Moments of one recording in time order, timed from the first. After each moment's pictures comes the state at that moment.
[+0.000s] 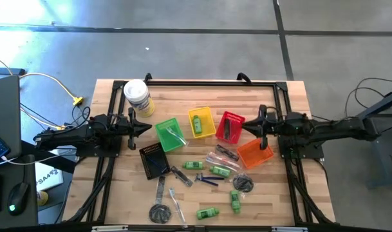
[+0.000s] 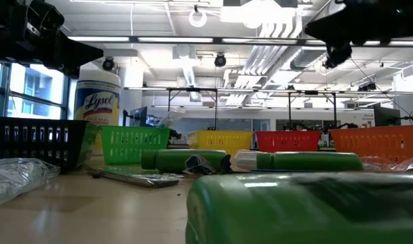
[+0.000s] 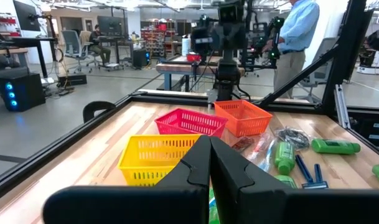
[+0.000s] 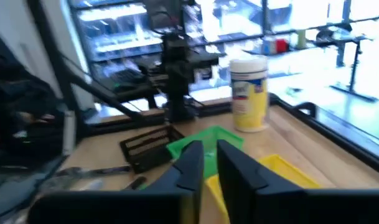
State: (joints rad) left arm 0.11 0.01 0.07 0.02 -0.03 -0.03; right arm 0.00 0.50 0.25 0.26 0.07 0.15
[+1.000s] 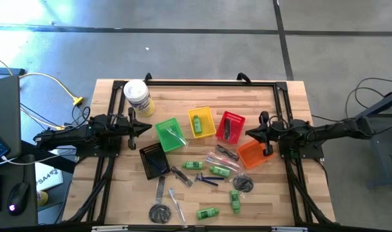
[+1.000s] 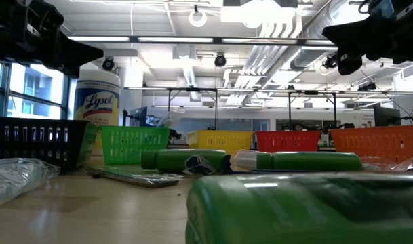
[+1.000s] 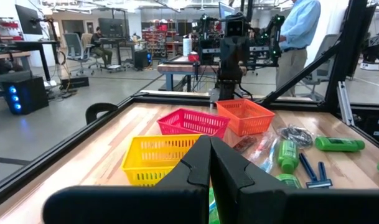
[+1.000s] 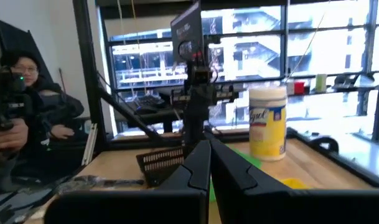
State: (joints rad) left arm 0.11 0.01 0.07 0.02 -0.04 -0.01; right arm 0.07 0.34 0.01 0.53 0.07 0.05
